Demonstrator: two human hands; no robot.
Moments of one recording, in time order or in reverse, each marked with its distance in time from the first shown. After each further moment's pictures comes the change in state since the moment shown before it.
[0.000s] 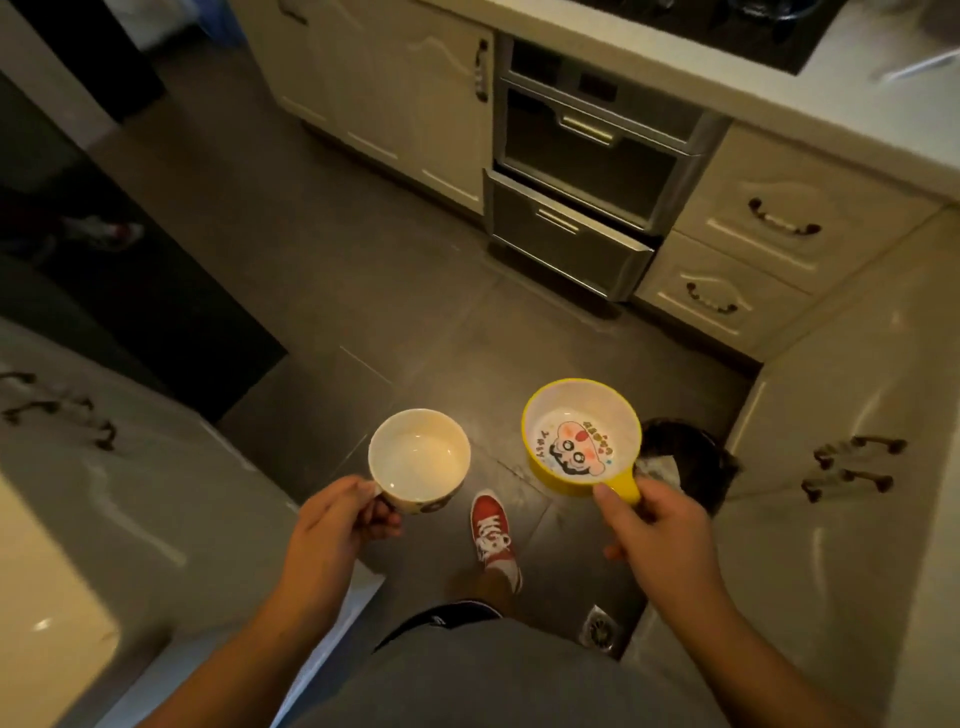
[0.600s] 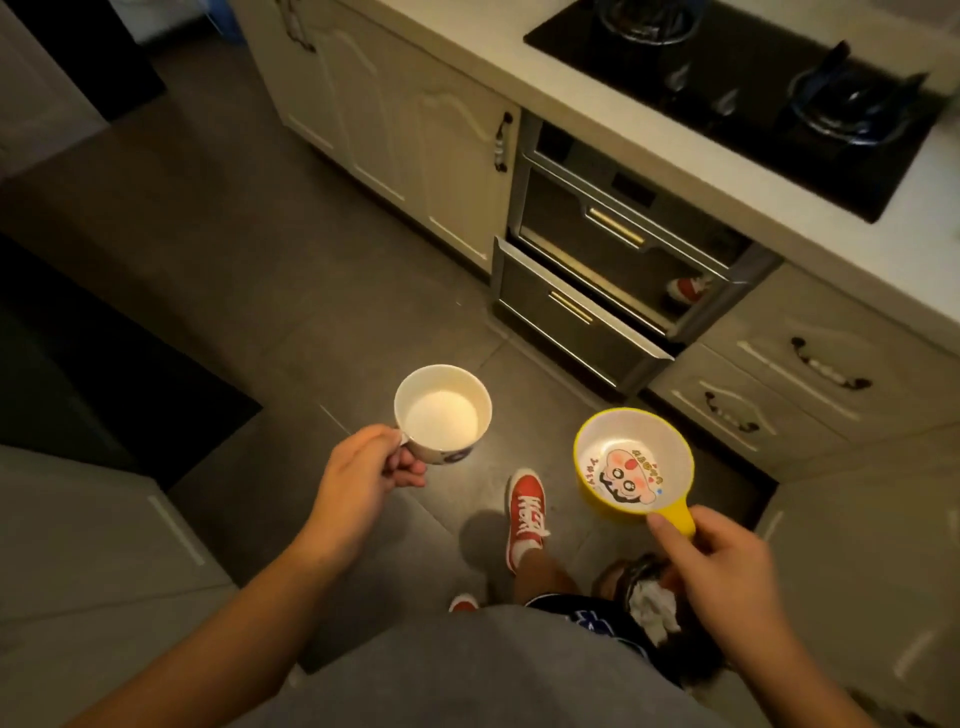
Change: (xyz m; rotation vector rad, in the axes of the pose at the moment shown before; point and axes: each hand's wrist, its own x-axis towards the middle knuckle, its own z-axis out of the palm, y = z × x) left_hand 0.301 0.116 0.088 -0.095 -0.024 -0.018; right_hand 0.286 -0.061 -0.031 -0.049 -0.020 0.009
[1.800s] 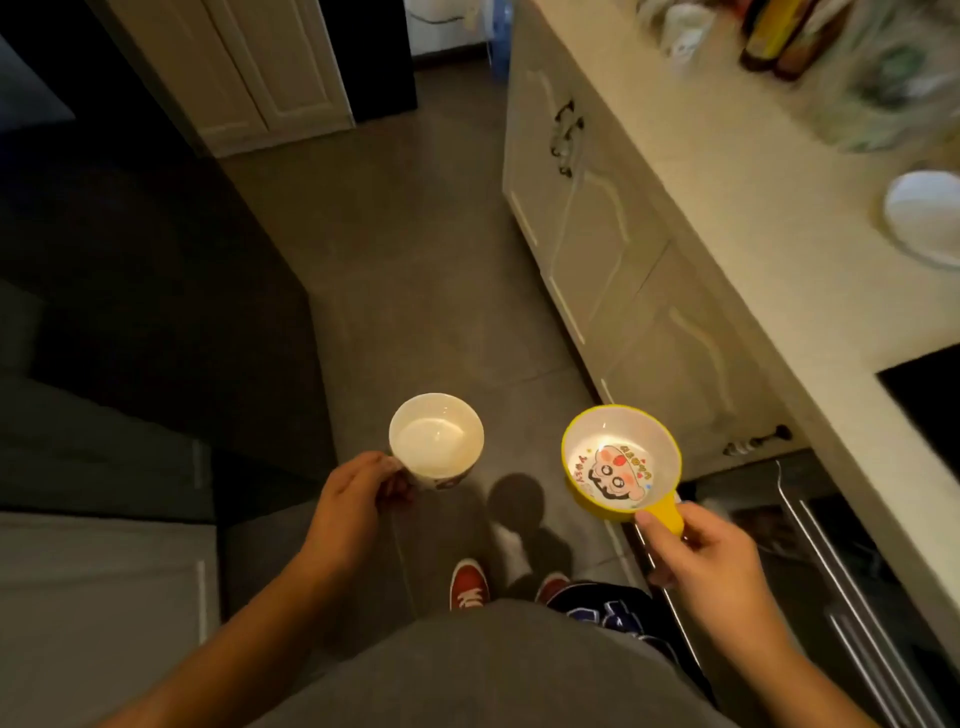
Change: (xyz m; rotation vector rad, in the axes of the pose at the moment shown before) left_hand 0.385 0.202 -0.172 -0.044 0.543 -0.060; right_hand 0.490 -0.337 0.296 -0.055 -0.543 -0.186
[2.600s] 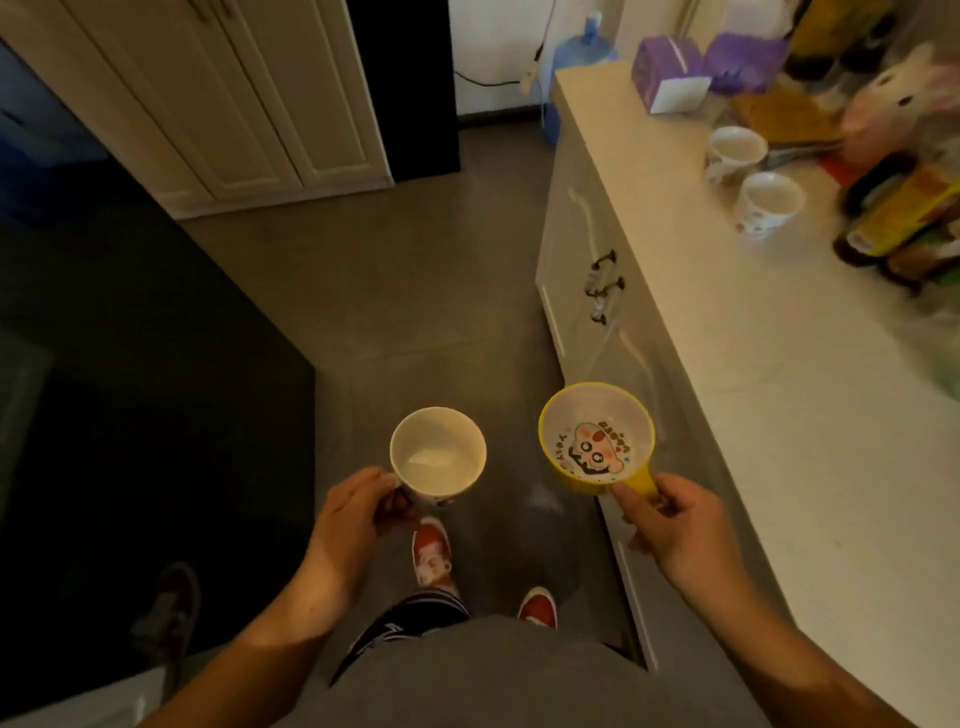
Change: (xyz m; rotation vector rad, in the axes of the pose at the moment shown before) left_hand 0.284 0.195 0.084 -0.249 0.152 0.002; right_hand 0.390 -0.180 0.012 -0.206 -0.138 -0.128
